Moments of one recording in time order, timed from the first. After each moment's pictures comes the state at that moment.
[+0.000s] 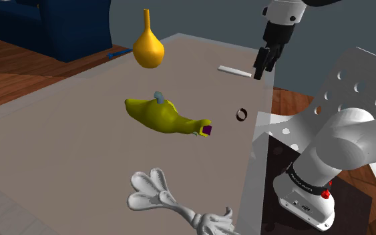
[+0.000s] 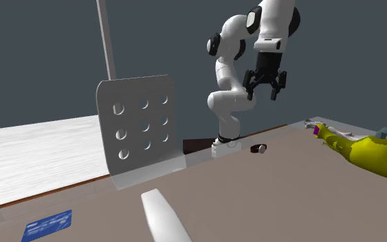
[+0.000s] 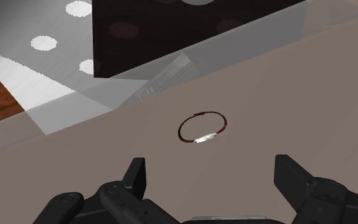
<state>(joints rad) -0.01 -0.83 0.05 -2.44 0.00 1.58 -0.04</state>
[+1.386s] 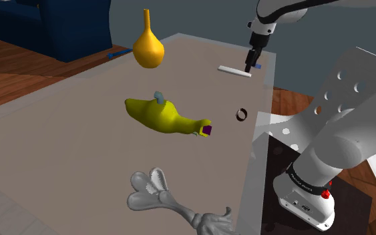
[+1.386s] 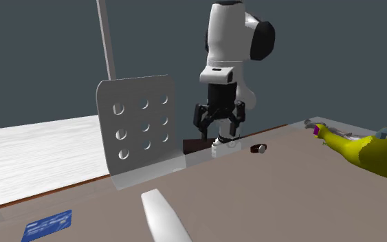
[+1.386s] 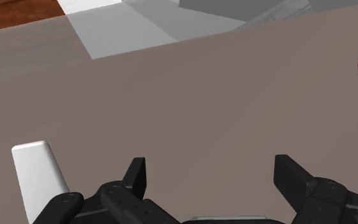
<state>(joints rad) -0.05 -0.29 -0.30 -2.22 -0.11 1.93 -0.54</state>
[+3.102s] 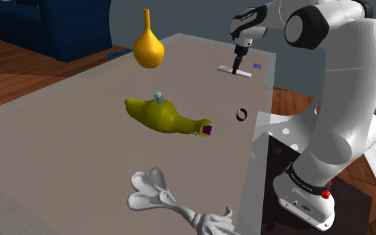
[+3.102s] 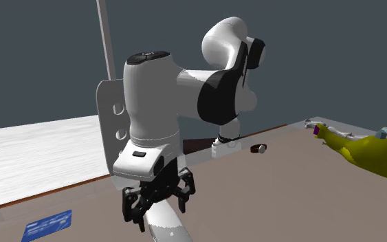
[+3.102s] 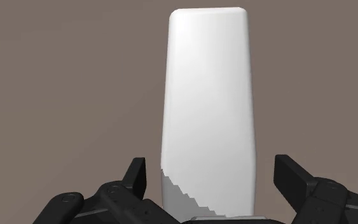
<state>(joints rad) -0.22 0.50 -0.38 -1.55 0.21 2.01 -1.05</state>
